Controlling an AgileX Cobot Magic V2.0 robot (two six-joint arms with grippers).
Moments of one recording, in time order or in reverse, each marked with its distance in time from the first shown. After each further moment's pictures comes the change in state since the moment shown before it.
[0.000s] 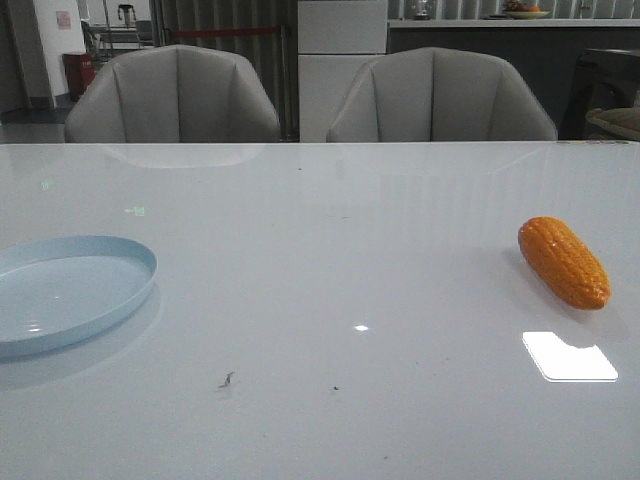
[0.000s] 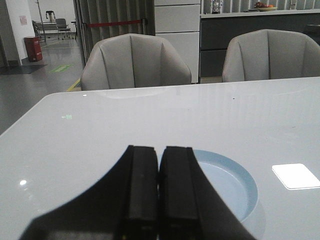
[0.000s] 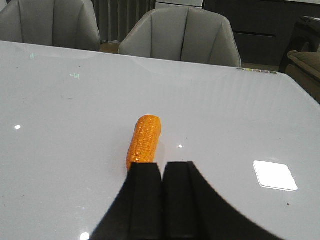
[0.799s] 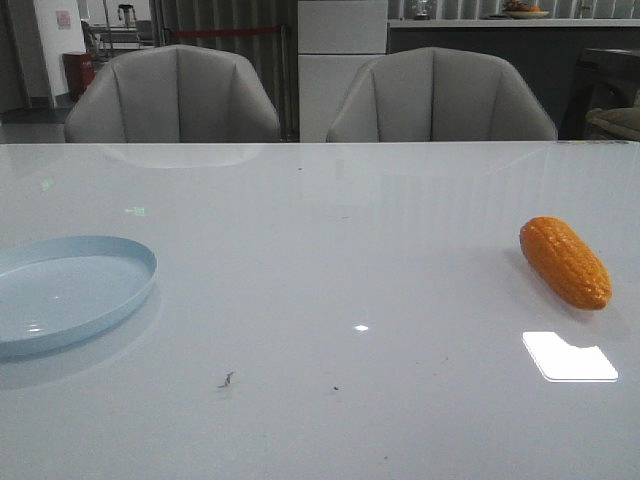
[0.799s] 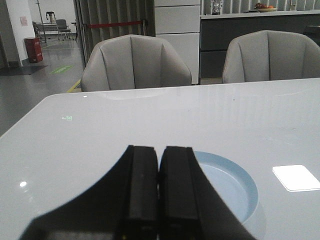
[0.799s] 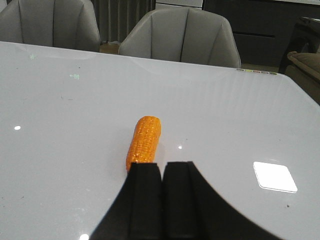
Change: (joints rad) left arm 0.000 0.000 0.000 0.000 -0.010 0.000; right arm 0.000 0.000 0.000 0.000 -0.005 0.000
